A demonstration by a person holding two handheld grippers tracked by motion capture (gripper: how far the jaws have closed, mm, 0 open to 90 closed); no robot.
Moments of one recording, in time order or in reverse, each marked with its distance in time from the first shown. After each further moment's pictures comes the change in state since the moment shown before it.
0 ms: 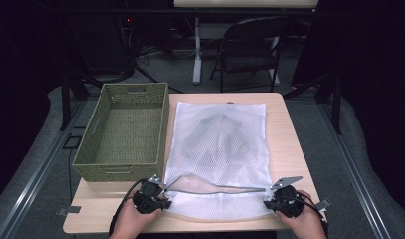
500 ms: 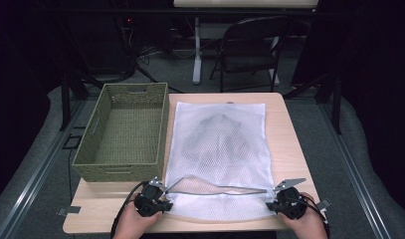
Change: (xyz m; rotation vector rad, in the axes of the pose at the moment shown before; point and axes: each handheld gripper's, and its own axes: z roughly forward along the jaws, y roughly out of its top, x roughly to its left) left arm -0.006 -0.004 0.001 -0.008 -0.009 0.010; right arm -0.005 -0.009 0.000 0.006 -0.005 0.029
